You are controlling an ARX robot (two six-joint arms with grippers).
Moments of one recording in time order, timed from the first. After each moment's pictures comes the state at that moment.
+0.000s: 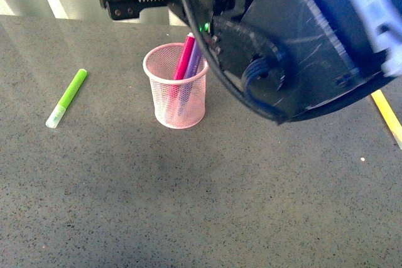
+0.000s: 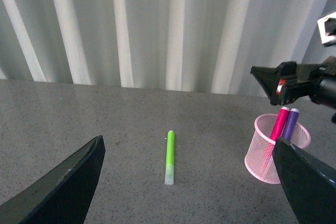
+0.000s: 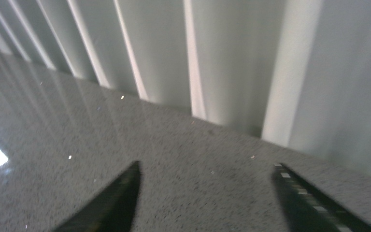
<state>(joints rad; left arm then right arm) 0.00 0.00 0.02 0.00 0.00 0.00 0.60 2.18 1.16 0.94 0.15 0.11</state>
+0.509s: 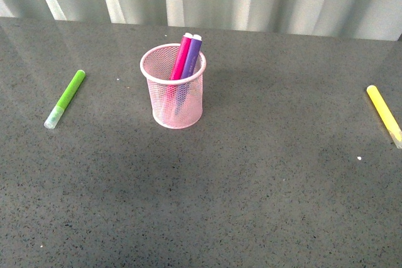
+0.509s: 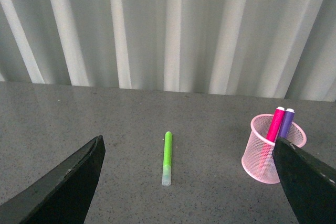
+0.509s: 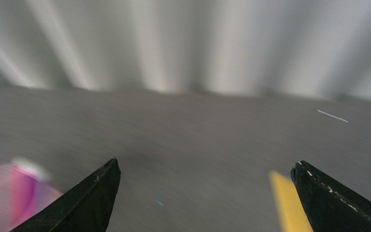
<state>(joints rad) 0.00 0.00 0.02 0.00 0.00 0.00 0.38 1.28 0.62 0.36 0.38 0.14</state>
